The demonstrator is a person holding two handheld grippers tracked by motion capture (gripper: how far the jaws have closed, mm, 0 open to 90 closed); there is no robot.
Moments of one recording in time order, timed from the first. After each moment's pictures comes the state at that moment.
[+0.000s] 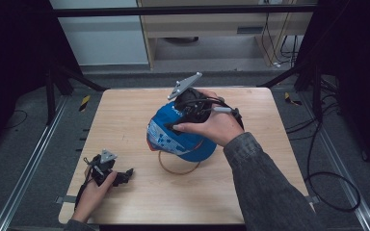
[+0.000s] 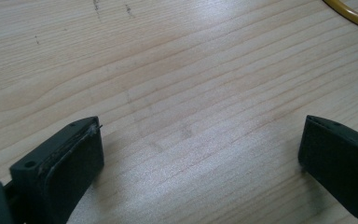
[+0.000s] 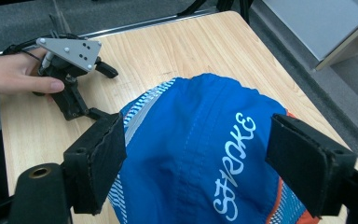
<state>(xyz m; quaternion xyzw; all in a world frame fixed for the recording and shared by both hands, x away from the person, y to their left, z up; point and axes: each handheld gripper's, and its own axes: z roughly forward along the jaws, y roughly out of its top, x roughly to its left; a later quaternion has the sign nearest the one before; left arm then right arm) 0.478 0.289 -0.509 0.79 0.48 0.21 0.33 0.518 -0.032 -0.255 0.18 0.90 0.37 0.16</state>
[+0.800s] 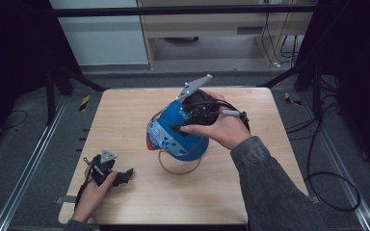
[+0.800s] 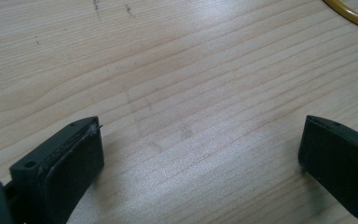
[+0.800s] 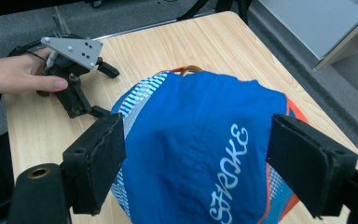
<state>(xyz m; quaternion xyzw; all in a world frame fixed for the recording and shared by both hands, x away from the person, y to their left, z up) 0.478 0.289 -0.509 0.79 0.48 0.21 0.33 0.512 -0.050 -0.257 0.19 0.89 0.39 0.16</state>
